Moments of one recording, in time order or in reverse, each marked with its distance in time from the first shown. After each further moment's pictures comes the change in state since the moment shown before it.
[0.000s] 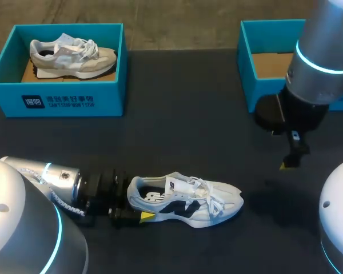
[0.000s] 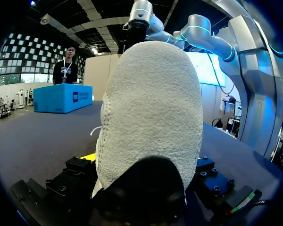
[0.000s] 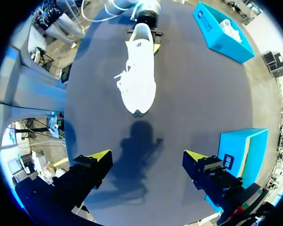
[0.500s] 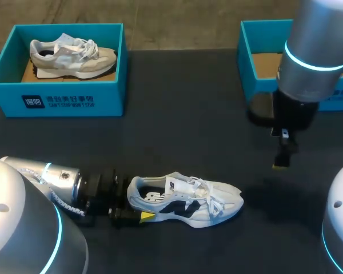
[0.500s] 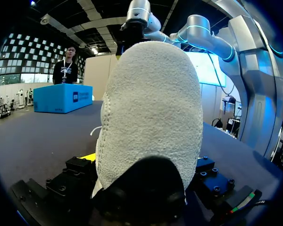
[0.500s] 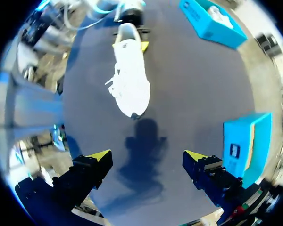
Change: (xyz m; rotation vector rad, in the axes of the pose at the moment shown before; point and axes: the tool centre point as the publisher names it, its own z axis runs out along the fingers) left arm 0.000 0.000 0.000 0.000 0.000 0.000; right arm 0.001 0.009 0.006 0.020 0.027 0.188
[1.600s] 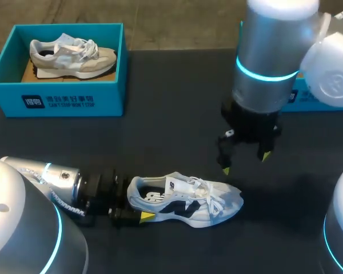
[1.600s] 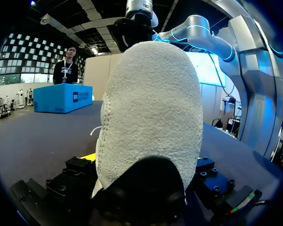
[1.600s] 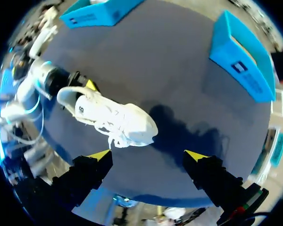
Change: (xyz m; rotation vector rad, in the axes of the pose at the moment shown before) left arm 0.000 0.000 0.000 0.000 0.000 0.000; right arm 0.048 0.075 0.018 0.052 0.045 1.004
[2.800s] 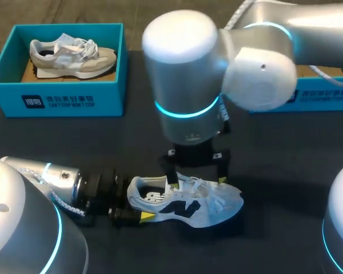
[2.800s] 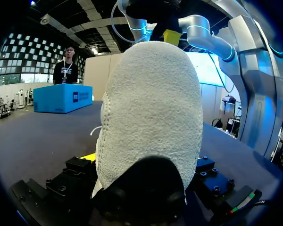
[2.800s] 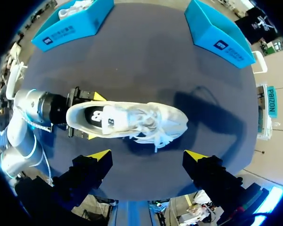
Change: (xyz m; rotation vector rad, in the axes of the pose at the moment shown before) left arm 0.000 0.000 0.000 0.000 0.000 0.000; right arm 0.113 0.004 0.012 -0.033 -0.131 0.333
